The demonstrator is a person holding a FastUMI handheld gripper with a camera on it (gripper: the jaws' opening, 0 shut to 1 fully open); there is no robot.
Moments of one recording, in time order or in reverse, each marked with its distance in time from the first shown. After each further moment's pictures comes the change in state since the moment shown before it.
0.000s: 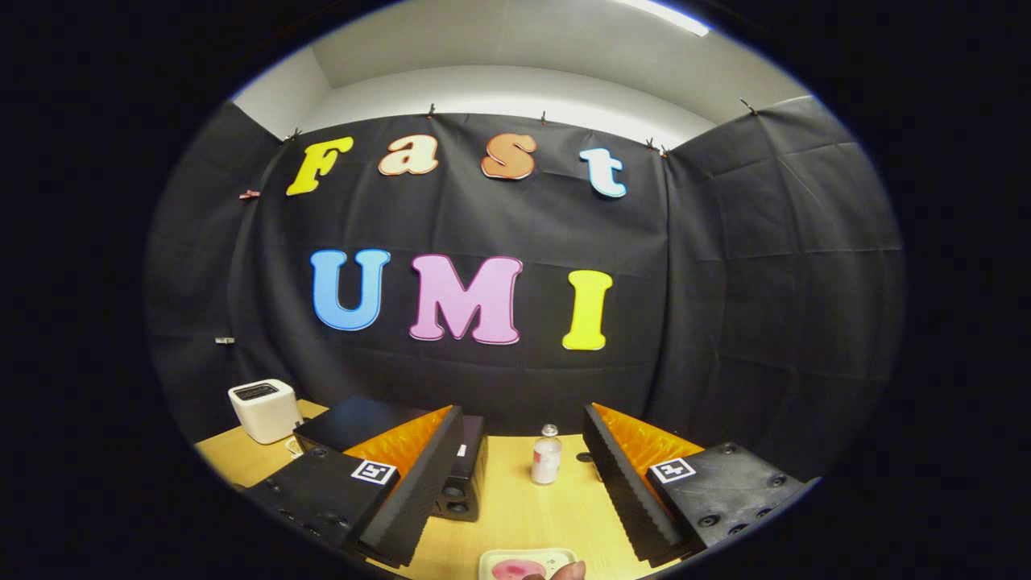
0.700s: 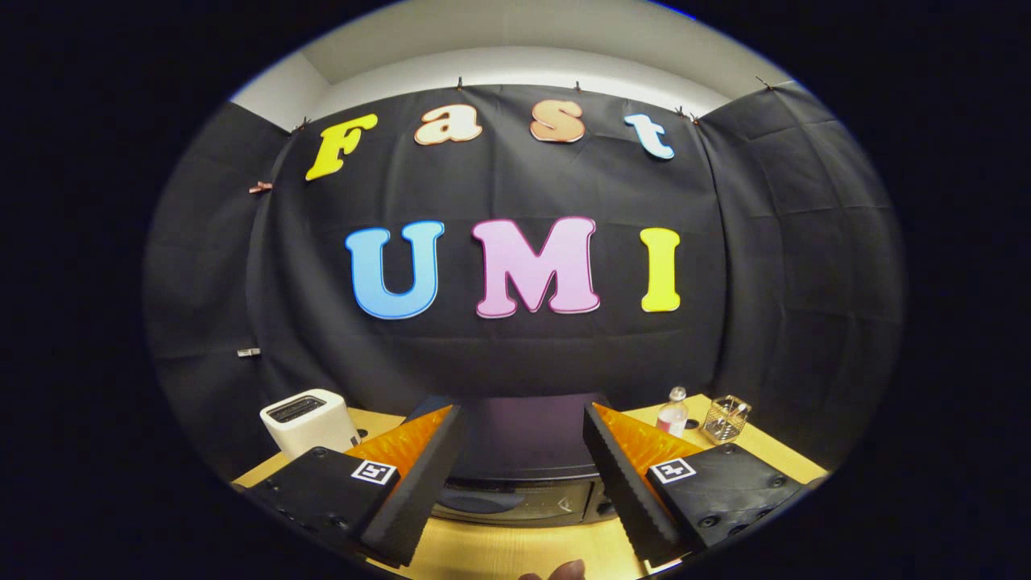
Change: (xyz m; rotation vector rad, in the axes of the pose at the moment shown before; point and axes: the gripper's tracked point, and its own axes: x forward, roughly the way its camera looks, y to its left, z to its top) arm 0.065 0.196 -0.086 0.109 0.111 0.055
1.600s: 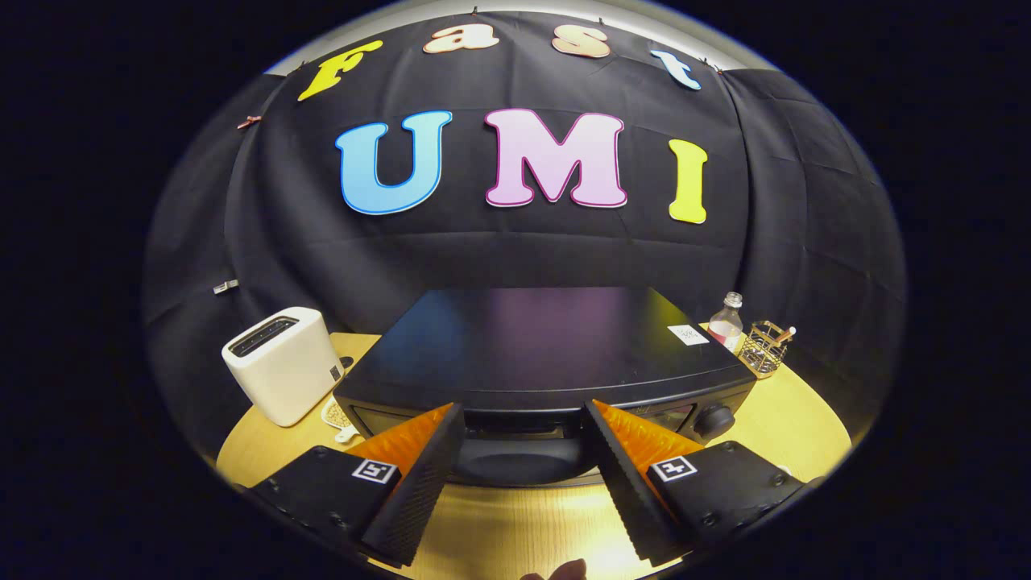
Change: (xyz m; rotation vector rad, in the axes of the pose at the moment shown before) arm 0.053 0.041 -0.129 -0.045 0.286 -0.037
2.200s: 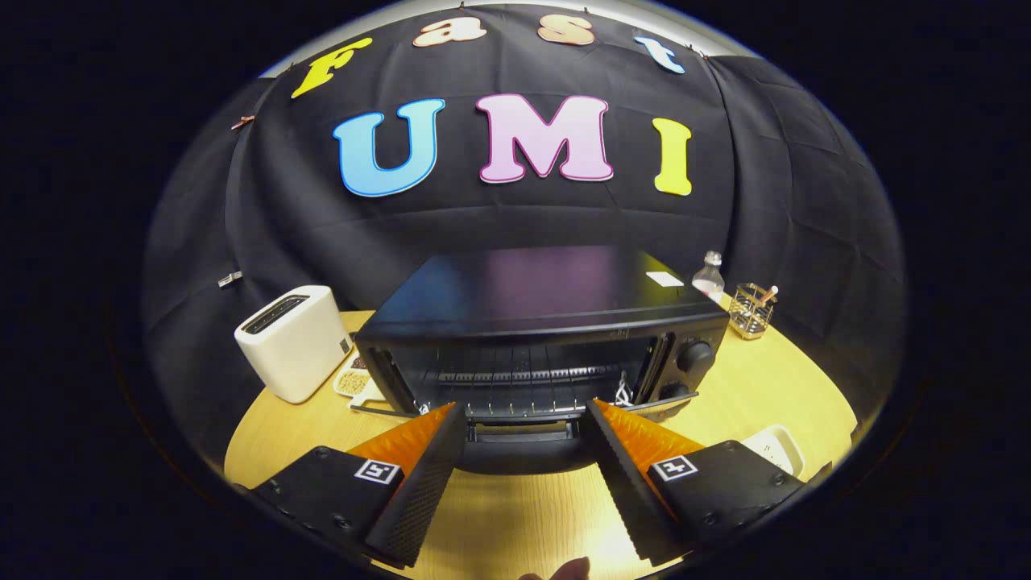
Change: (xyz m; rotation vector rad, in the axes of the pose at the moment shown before) arm -0.057 0.003 -0.048 0.053 0.094 -0.002
